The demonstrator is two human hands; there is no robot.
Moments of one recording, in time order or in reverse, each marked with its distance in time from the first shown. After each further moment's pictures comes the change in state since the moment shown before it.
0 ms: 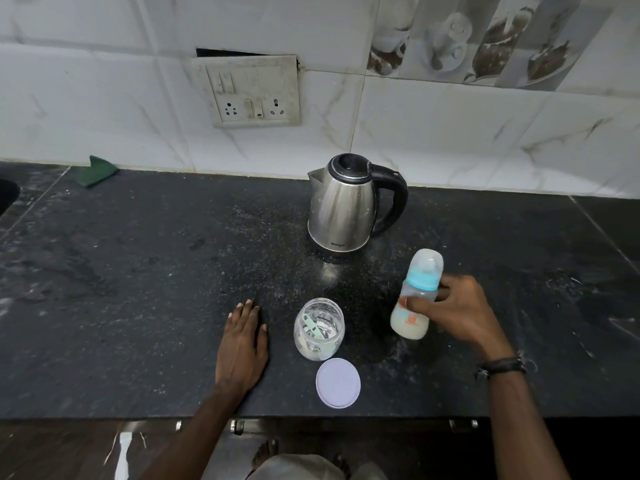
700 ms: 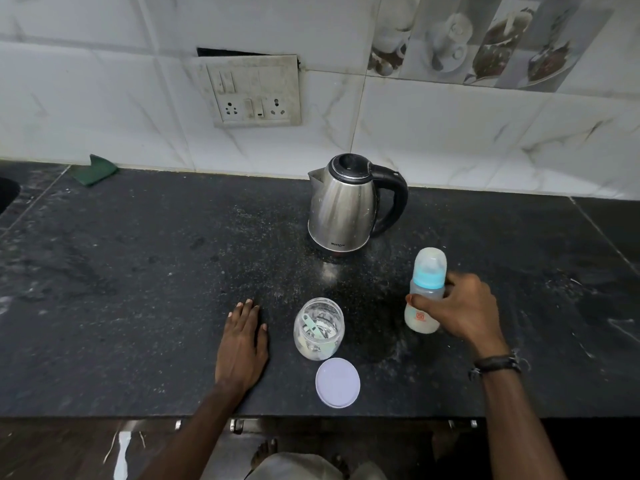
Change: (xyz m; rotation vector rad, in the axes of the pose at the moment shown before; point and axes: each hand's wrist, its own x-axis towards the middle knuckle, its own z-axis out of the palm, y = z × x) left_hand 0.000 0.002 -0.001 0.008 -0.014 -0.008; right_hand 0.003 0.003 -0.001 -0.122 0.104 0.025
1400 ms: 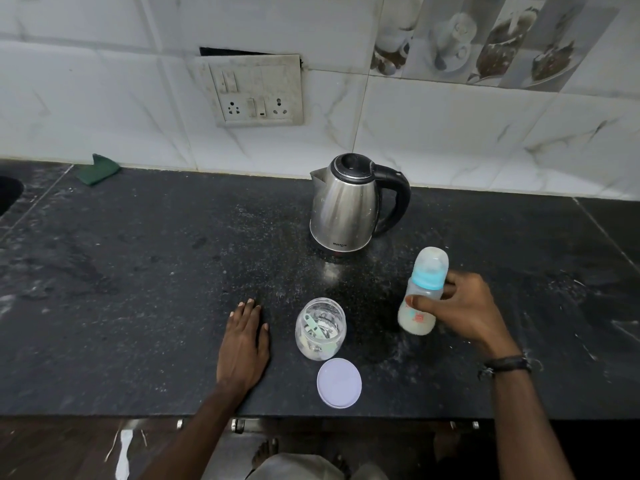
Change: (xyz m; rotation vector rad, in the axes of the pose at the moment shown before) left_hand 0.000 -0.001 0.001 -0.013 0.007 0.000; right_hand 0.006 0.004 0.000 0.144 -0.086 -0.042
